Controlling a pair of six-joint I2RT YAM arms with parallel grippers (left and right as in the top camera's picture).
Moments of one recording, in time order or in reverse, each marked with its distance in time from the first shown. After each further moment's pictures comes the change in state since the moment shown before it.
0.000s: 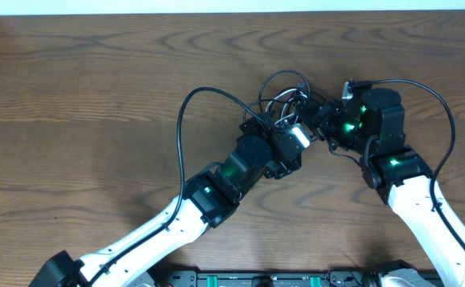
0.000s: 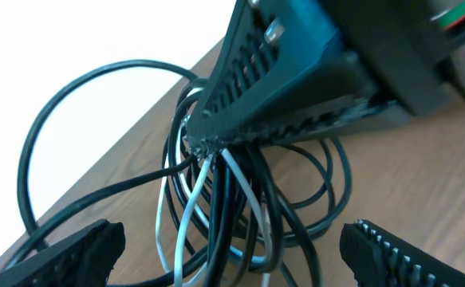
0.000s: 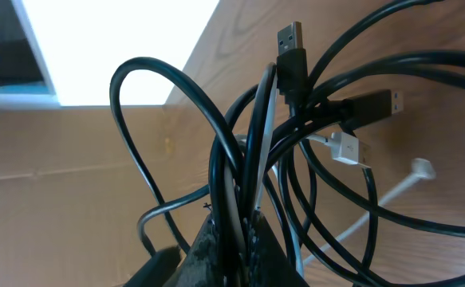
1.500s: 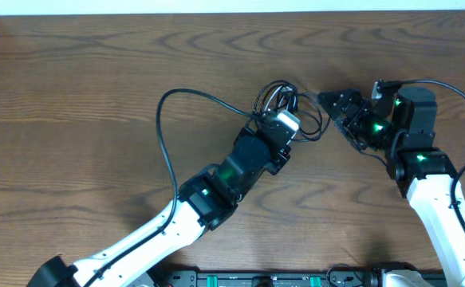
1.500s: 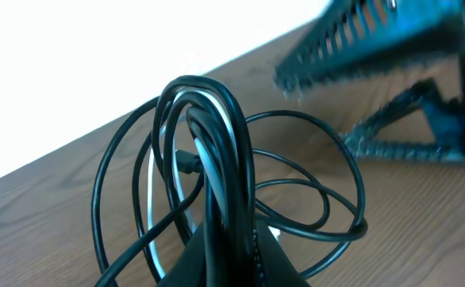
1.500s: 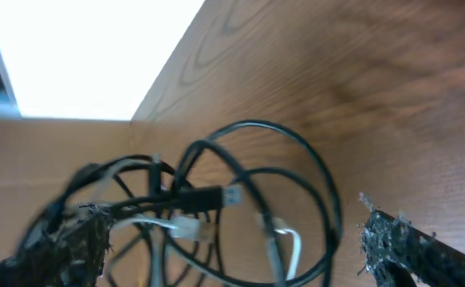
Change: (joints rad) left arm -0.005 -0.042 0.000 0.025 -0.052 -0.298; right arm -0.217 0.000 0.001 -0.130 -0.098 -0.275
